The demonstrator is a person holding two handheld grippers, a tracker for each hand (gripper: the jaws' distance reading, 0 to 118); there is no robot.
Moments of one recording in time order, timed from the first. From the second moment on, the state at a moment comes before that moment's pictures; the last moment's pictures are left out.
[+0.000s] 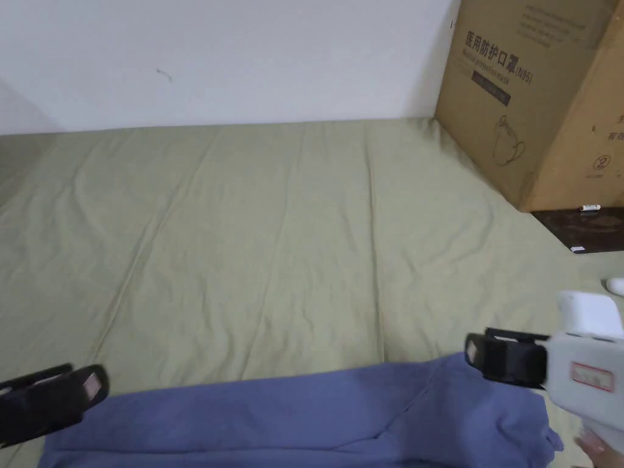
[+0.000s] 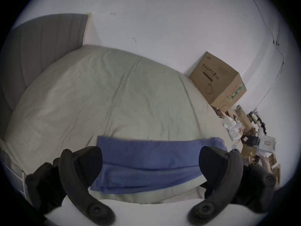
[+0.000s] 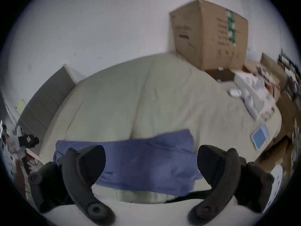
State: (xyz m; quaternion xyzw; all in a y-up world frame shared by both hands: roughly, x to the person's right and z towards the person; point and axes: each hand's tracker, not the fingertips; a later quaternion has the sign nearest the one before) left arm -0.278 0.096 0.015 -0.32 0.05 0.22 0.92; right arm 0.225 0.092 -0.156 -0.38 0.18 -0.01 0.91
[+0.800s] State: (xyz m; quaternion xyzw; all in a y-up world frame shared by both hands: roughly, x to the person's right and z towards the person) left arm -0.401 0.008 0.041 -0.35 -0.05 0.46 0.81; right arm 0.171 0.079 -0.171 -0.44 0.23 -0.02 0.87
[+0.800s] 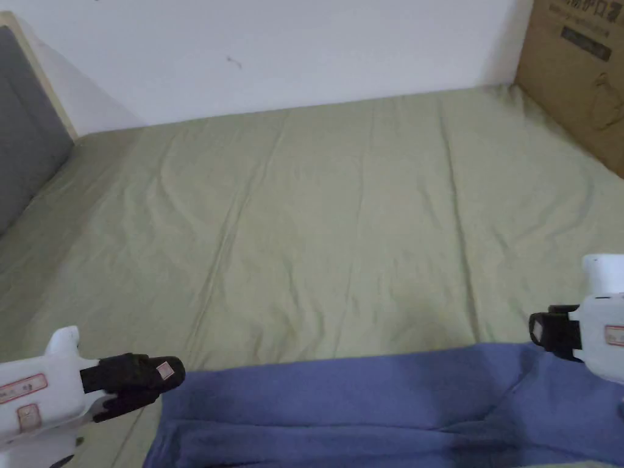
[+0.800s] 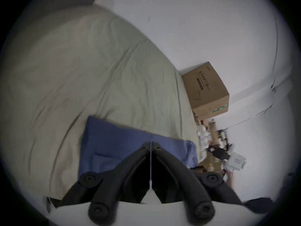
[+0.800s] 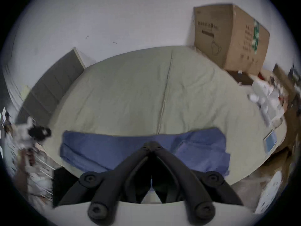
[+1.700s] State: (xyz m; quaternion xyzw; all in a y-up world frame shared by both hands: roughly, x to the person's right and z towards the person) left arm -0.410 -0.127 0.004 -0.37 -0.09 0.57 0.73; right arm 0.115 0.088 -0.167 -0.50 0.25 -0.01 0.83
